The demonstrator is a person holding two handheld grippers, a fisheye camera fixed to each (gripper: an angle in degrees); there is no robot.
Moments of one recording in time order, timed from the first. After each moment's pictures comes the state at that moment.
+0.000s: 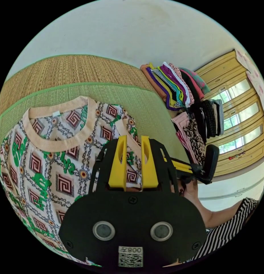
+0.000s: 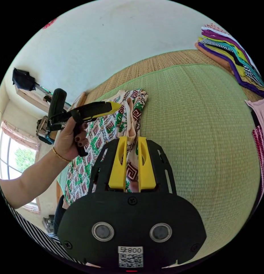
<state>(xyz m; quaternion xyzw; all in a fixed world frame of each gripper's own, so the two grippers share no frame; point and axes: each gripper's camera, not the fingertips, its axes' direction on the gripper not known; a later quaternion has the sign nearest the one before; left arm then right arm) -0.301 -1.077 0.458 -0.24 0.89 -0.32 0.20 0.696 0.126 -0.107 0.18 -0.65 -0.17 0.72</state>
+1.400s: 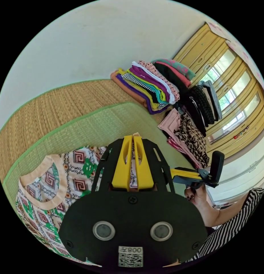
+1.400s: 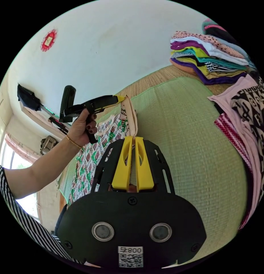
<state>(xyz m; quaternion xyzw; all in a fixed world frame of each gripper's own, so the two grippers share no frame) -0.256 -1.361 0.457 -0.11 0.91 -0.30 0.26 0.771 0.081 -0.052 0.22 -0.68 -0.07 0.70</state>
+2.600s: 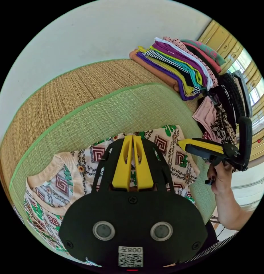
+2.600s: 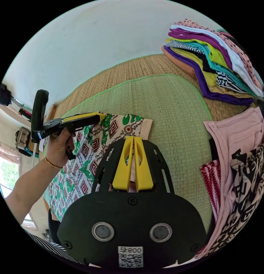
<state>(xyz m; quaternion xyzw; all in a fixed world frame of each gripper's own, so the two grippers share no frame) -0.284 -1.234 0.506 -0.19 0.89 -0.22 0.35 0.607 -0.128 0.015 0.17 -0.56 -0.11 0.80</state>
